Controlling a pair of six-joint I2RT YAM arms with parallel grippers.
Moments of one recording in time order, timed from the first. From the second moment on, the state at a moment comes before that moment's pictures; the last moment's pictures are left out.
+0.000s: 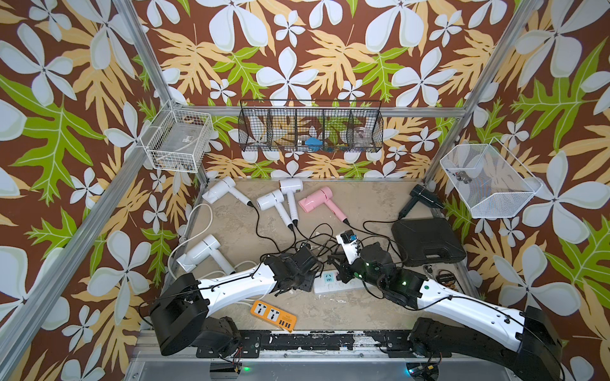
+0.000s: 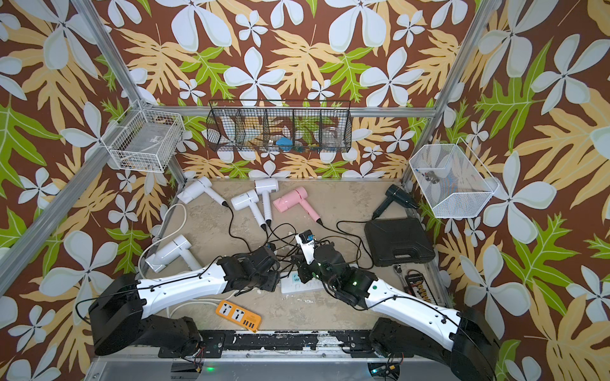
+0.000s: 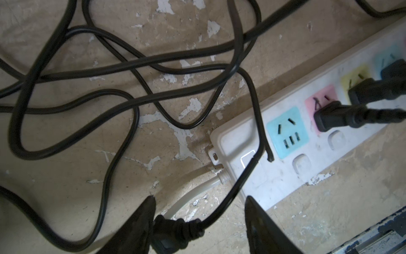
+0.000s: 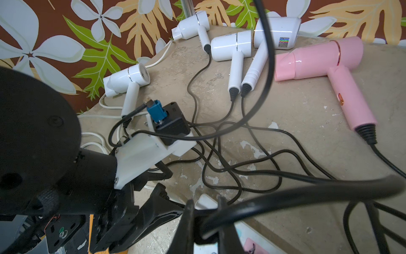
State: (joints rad) left arm -0.93 1.40 0.81 -0.53 -0.13 -0.59; right arm 0.90 1.06 0.64 -0.04 0.04 0.30
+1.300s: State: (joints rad) left arm -0.96 1.41 0.76 -0.49 -0.26 -0.63; right arm 0.90 0.96 0.60 -0.07 0.03 0.32
